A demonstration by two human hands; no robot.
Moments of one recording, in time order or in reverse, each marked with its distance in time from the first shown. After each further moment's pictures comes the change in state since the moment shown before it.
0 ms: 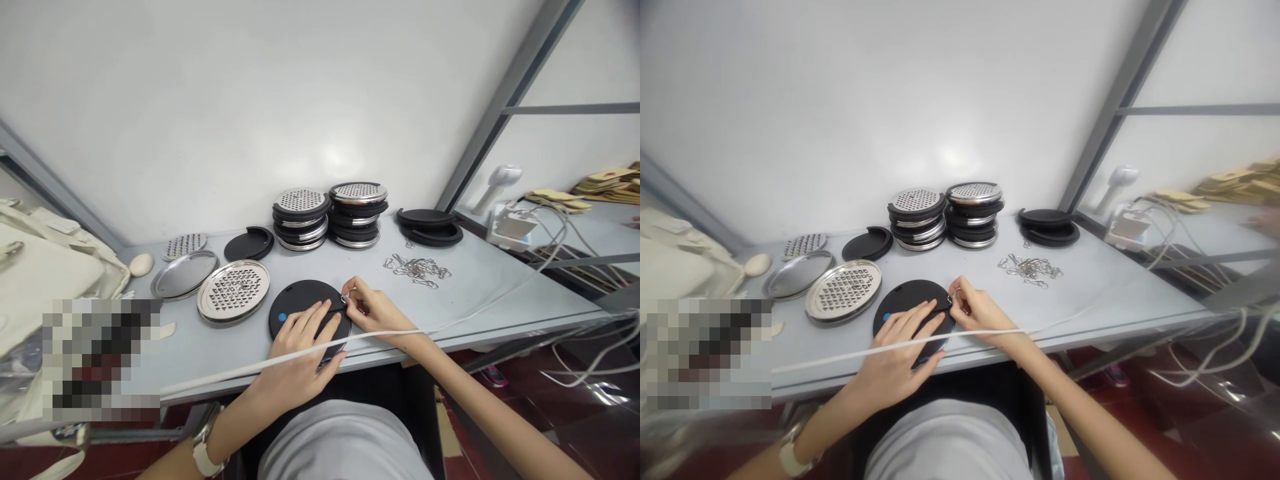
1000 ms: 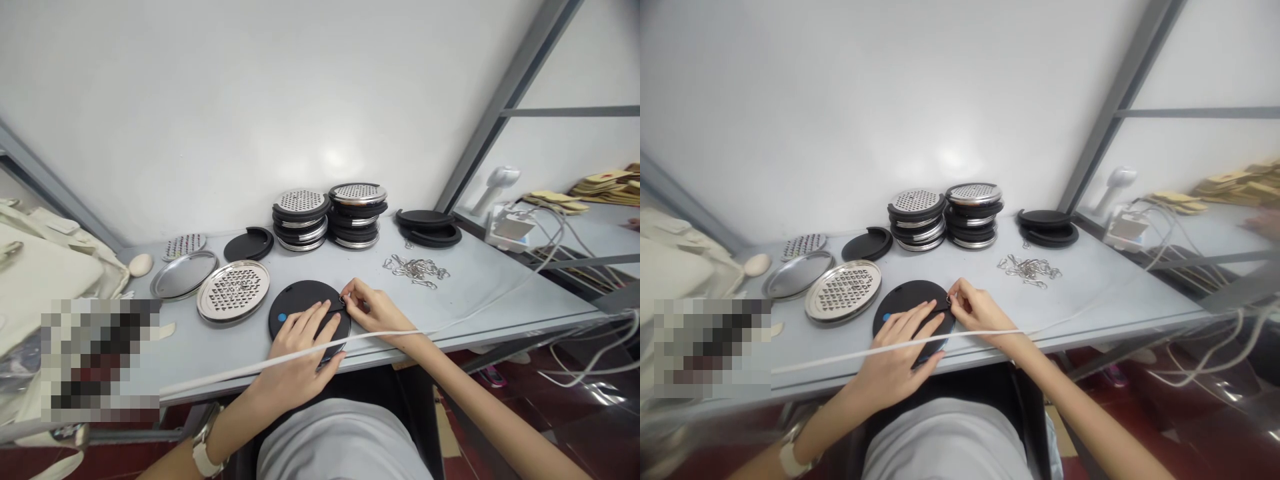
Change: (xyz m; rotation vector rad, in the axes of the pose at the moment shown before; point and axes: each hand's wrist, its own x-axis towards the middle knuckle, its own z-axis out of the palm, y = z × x) left_hand 0.002 0.001 -0.003 -0.013 0.015 0.001; right_hand 0.001 0.000 -0.002 -0.020 0.022 0.008
